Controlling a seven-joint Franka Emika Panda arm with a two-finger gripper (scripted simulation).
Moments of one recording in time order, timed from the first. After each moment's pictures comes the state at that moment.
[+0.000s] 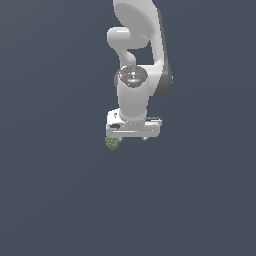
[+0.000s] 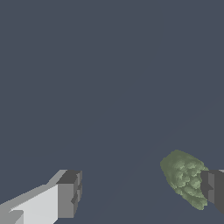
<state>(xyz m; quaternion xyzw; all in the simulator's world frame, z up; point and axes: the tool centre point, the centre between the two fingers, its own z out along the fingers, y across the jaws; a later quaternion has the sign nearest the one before) 0.003 0.019 0.154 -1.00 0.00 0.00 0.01</state>
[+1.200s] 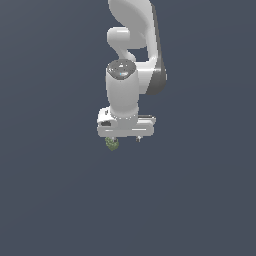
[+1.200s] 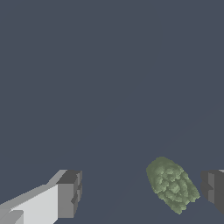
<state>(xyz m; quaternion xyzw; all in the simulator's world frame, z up) 0.014 -0.006 0.170 -1.00 0.00 -0.02 0.02</state>
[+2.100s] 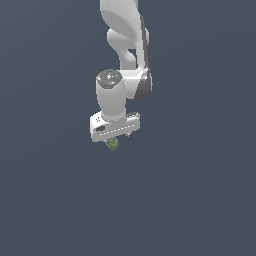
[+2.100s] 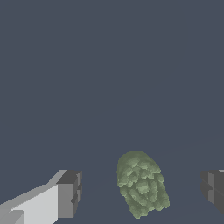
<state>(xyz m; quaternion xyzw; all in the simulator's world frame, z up) -0.017 -0.048 0.131 -0.98 -0.17 -0.01 0.00</state>
